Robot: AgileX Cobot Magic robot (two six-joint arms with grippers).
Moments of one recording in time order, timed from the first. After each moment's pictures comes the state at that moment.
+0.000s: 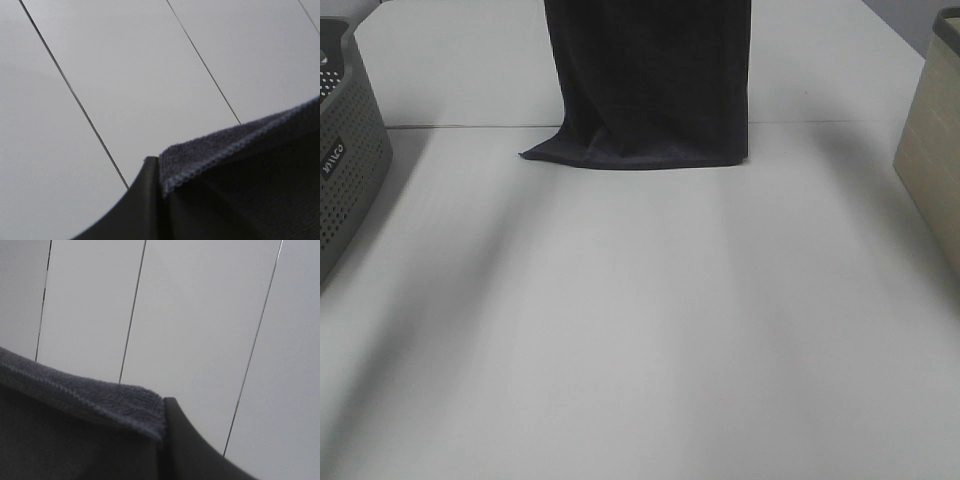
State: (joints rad) left arm -0.26 2.58 -2.88 0.05 -0.02 0.48; right arm 0.24 2.17 -2.16 -1.02 -0.23 0.81
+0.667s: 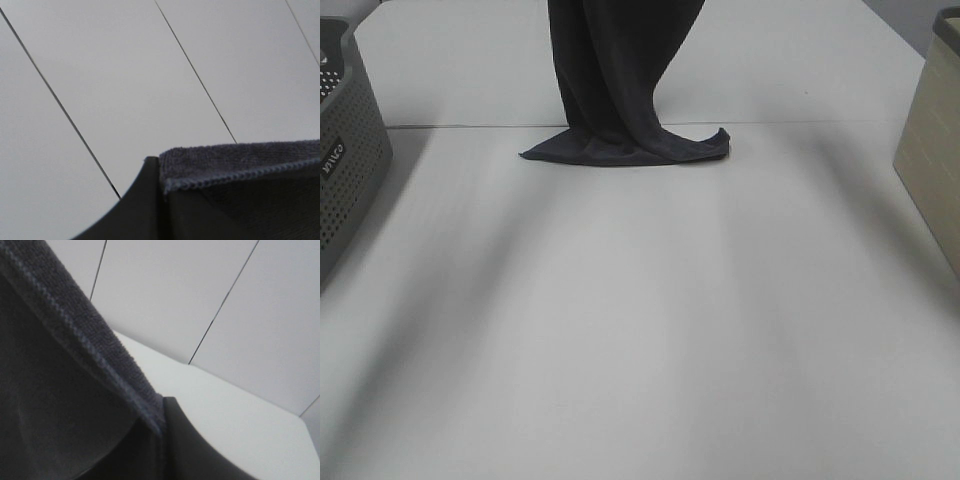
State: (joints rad) left arm -0.29 2.59 -2.88 0.04 0.10 0.48; right arm 0.25 2.17 -1.91 -1.21 -0.05 0.81
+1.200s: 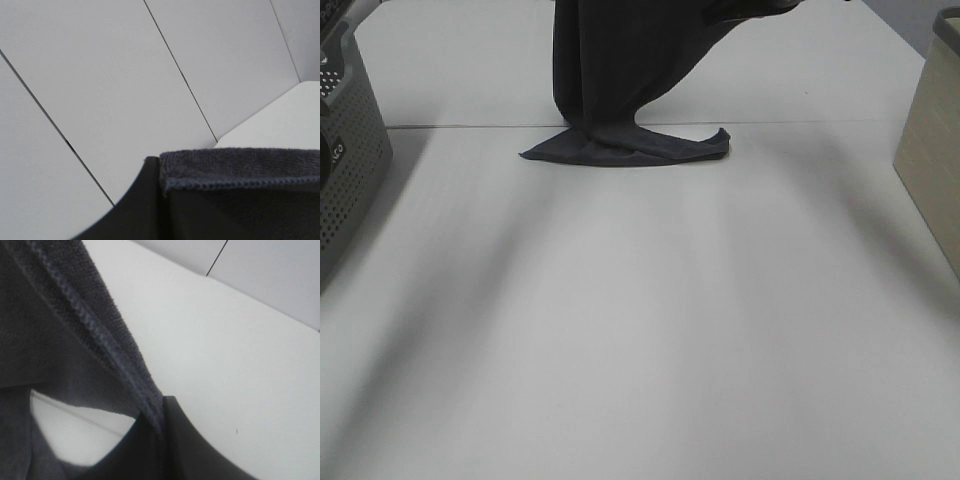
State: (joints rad) left arm -0.30 2.63 -2.87 -0.02 0.24 0.48; right arm 0.28 2.15 -1.78 -0.64 0.19 0.25
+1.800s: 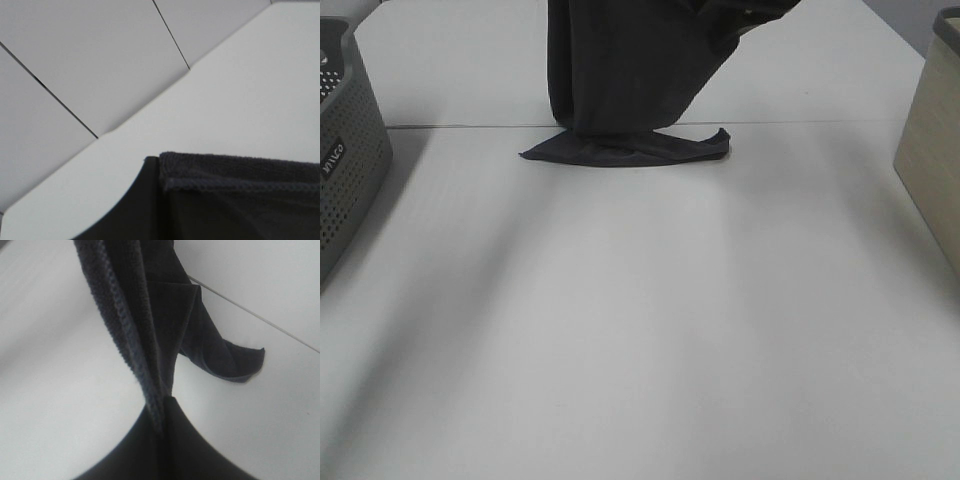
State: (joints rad) left arm -0.29 2.55 -2.88 -0.02 0.64 0.51; right arm 0.28 2.04 -1.92 0.26 0.89 -0.42
